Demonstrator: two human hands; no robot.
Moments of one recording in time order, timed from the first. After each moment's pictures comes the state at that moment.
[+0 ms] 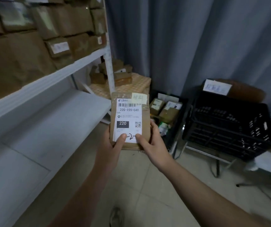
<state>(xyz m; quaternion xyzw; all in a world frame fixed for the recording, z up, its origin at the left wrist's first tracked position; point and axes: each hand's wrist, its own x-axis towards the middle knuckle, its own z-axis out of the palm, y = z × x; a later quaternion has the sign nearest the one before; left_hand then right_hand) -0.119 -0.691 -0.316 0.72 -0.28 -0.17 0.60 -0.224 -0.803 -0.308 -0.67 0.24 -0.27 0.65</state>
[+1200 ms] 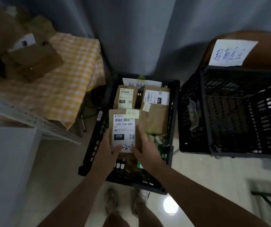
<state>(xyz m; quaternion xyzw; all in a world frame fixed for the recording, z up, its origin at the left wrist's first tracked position) 0.140 -1.161 -0.584 0.76 -0.41 -0.39 0.32 -0.008 -1.224 -0.580 -0.70 0.53 -0.08 0.47</state>
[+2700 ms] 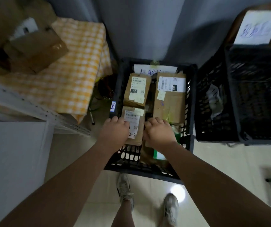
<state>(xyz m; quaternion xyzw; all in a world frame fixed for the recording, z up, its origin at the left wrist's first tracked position) 0.203 -1.192 -0.598 0.67 -0.73 -0.05 -0.12 0.031 -1.246 -0.609 -0.88 0.44 0.09 0.14</state>
